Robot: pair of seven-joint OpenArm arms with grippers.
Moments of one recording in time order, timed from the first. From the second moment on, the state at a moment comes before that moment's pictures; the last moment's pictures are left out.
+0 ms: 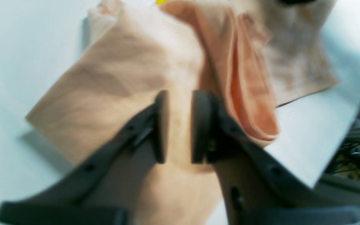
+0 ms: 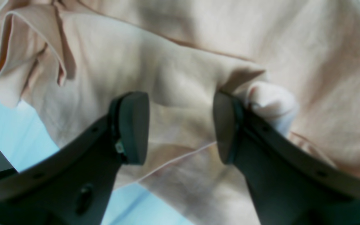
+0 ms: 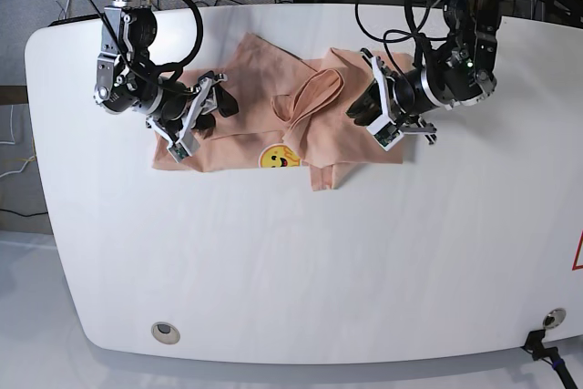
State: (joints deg) left arm 8.8 -13.4 3.6 104.5 -22.0 -41.8 50.8; right arm -3.9 11.7 9.0 86.8 33.3 37.4 -61.9
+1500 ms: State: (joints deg) left arm 3.3 -12.7 8.8 98.2 -3.4 -42.0 47.1; right arm -3.3 10.5 8.9 86.7 33.1 37.4 -62.2
